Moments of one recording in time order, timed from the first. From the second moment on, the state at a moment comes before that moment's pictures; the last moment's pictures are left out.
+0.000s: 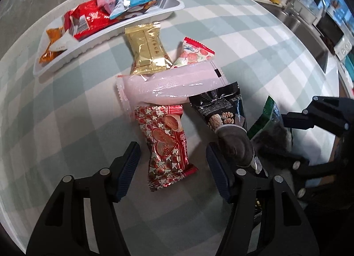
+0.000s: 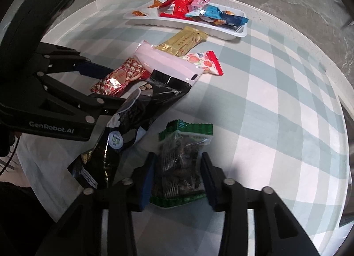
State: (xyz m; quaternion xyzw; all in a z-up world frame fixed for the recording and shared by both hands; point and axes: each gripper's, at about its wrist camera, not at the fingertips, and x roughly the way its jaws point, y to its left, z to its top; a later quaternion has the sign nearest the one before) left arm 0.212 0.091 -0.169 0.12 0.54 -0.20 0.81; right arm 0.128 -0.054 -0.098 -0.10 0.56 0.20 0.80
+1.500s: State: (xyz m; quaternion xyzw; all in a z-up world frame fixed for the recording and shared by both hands) left arm 0.301 0.166 -0.080 -0.02 0.46 -0.21 0.86; right arm 0.268 -0.097 -0.048 0.15 0.54 0.26 0.79
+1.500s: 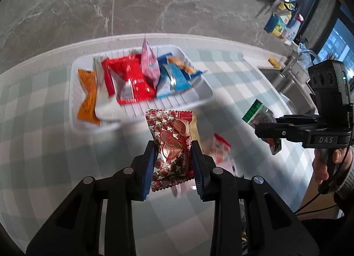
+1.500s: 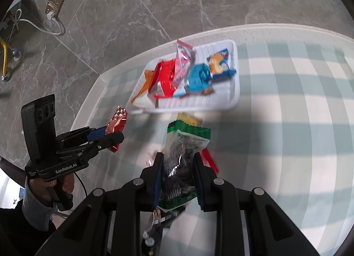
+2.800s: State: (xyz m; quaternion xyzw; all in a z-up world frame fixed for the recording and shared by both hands) left arm 0.461 0.232 -0.112 -0.06 0.48 -0.13 0.87; right arm 0.473 -0.059 -0.087 0.14 0.55 0.25 0.78
